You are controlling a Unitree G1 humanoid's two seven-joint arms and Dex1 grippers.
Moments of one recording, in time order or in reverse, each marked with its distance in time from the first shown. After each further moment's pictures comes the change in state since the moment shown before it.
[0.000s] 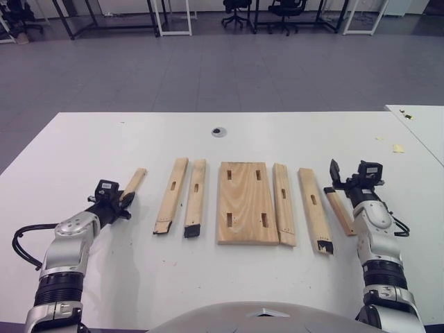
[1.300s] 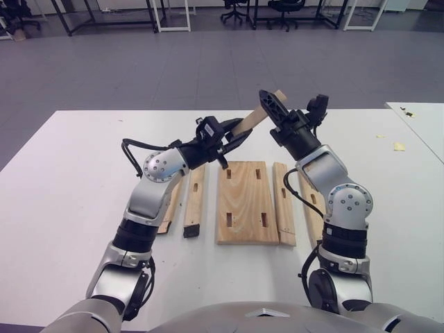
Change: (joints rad) left arm -0.400 -0.259 -0.422 -0.311 0.047 -0.273 -0.181; right arm -0.274 0.306 0.074 -0.568 0.917 0.654 -0.239
